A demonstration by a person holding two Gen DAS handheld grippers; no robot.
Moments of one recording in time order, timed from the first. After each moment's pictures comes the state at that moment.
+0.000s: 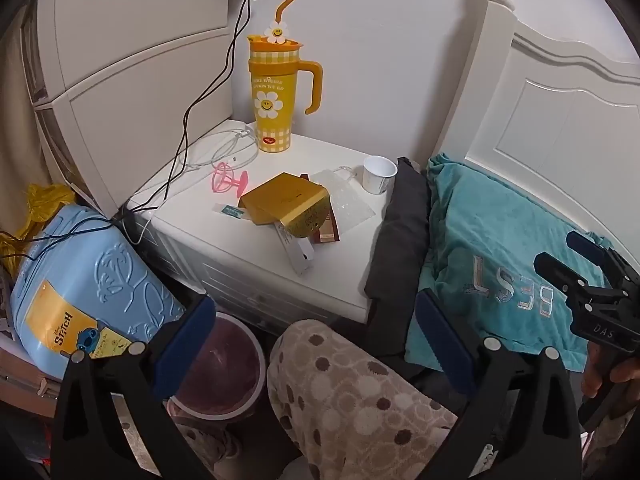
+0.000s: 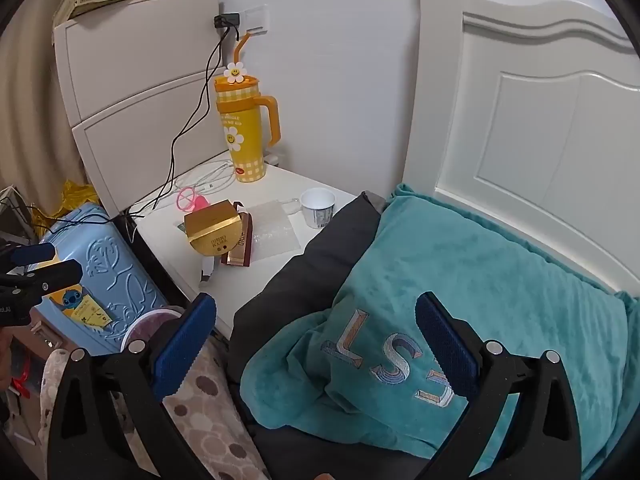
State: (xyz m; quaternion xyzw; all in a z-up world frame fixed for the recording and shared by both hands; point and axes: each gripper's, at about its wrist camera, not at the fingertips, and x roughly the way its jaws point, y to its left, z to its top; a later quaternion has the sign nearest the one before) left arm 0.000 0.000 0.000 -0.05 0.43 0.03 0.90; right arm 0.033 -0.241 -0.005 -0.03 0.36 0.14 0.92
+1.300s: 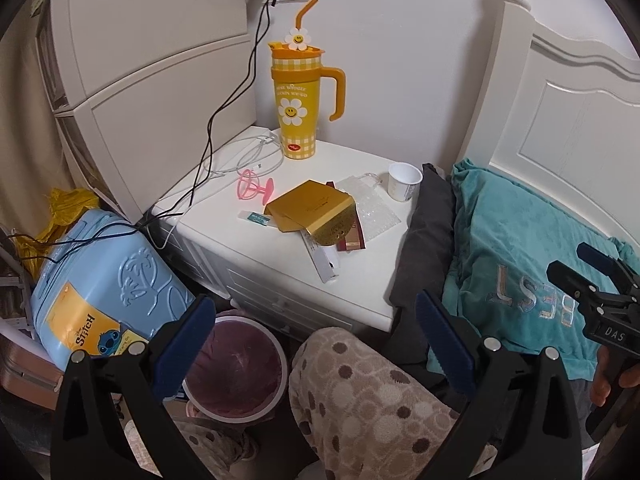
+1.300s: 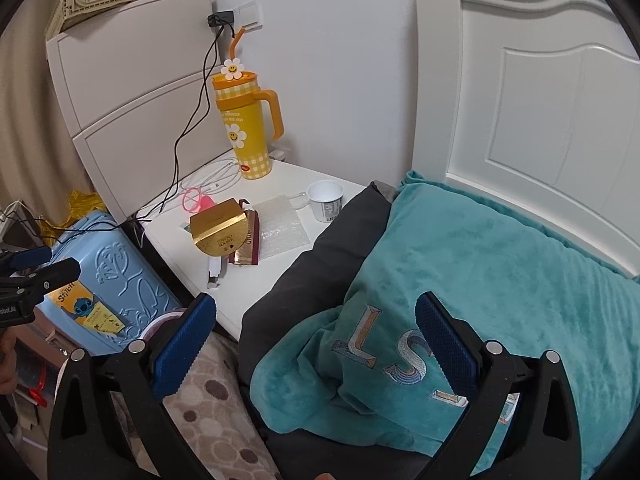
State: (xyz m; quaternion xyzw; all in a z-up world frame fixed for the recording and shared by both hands) left arm -0.001 0.005 0.004 -0.04 0.42 0.07 0.90; right arm 0.043 -0.243 -0.012 0.00 0.38 0.16 0.91
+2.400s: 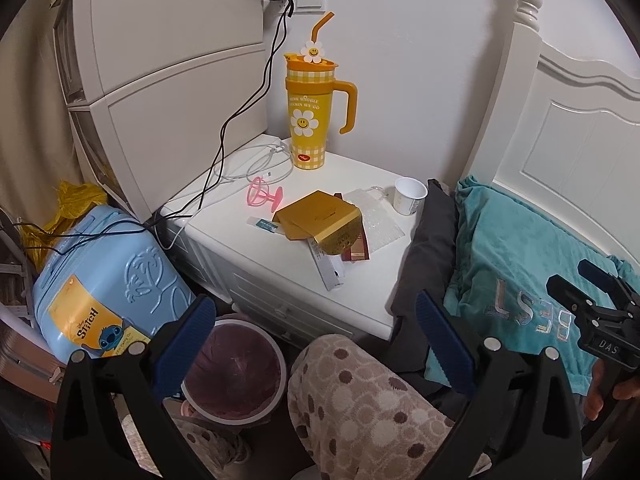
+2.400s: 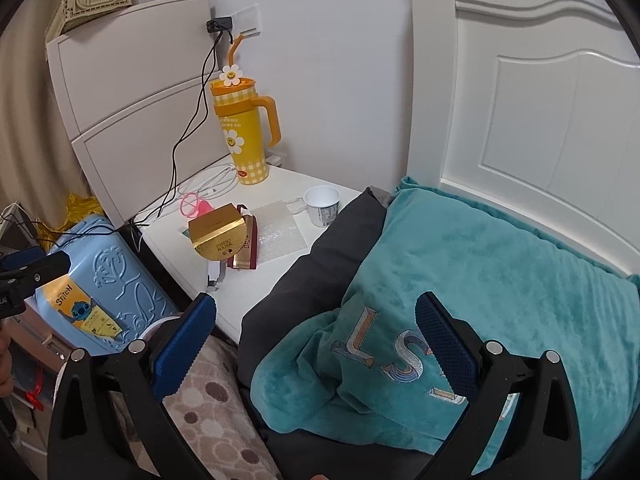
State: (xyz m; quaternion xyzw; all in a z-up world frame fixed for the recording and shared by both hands) left arm -0.007 0.008 0.011 -0.05 0.40 0.09 0.91; right arm 0.038 -0.244 -0.009 0.00 0.37 0.15 0.92
